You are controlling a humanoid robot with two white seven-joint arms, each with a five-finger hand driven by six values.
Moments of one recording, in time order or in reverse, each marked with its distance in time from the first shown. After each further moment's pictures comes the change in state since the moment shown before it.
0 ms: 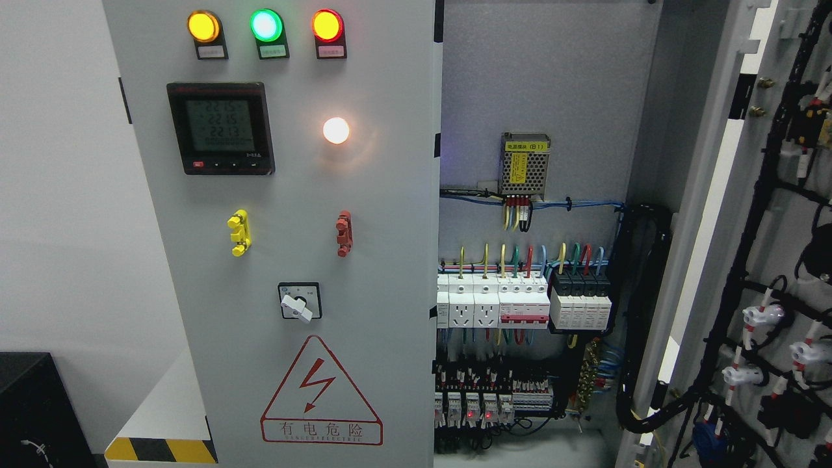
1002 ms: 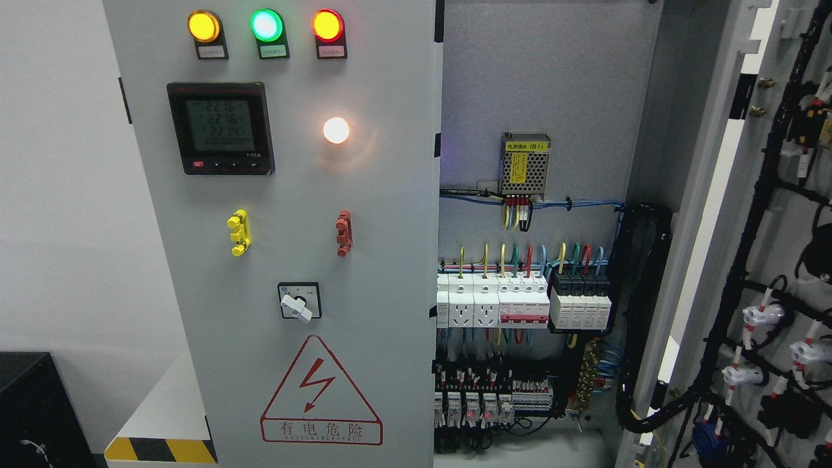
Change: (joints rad) left arm -0.070 -0.036 -0.003 0.053 -0.017 -0.003 0.039; right arm -0.042 -0.193 0.314 -1.093 -0.002 -0.328 -0.007
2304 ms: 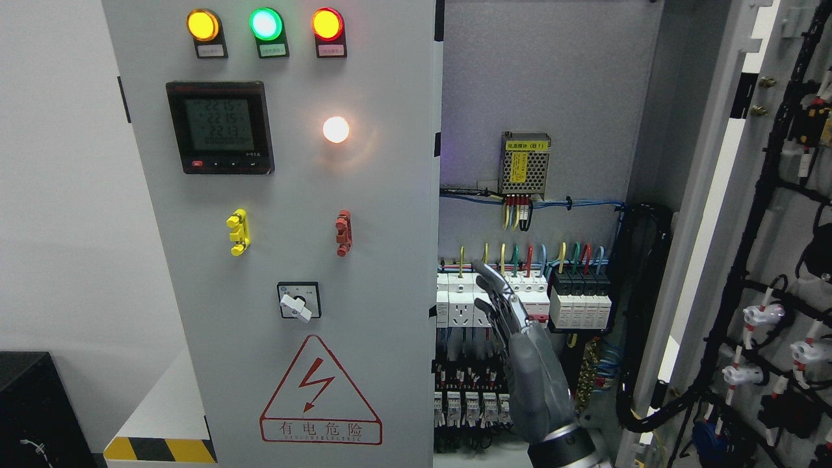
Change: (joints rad) left arm -0.006 -0.014 -0.032 0.016 0.000 -0.002 -0.001; right arm -0.812 0.214 -0.117 0.049 -0.005 0.274 -0.007
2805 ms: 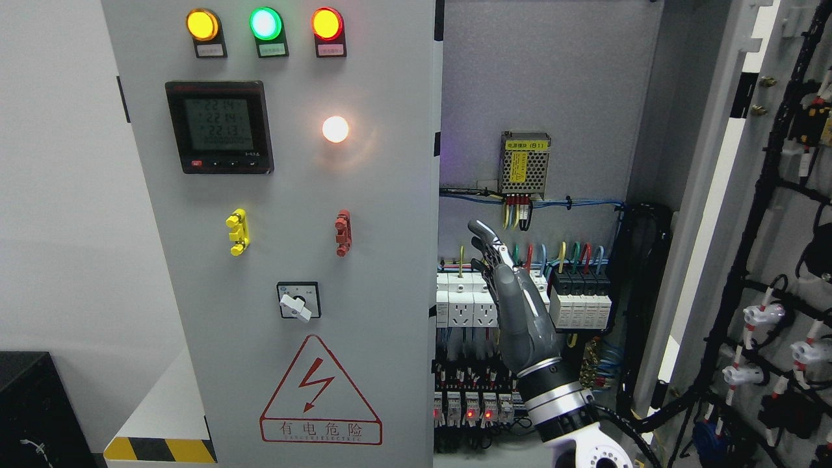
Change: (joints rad) left arm -0.003 -0.001 -0.002 0.002 0.000 -0.002 0.000; right arm -0.179 0.022 -0.055 0.201 0.000 0.075 0.005
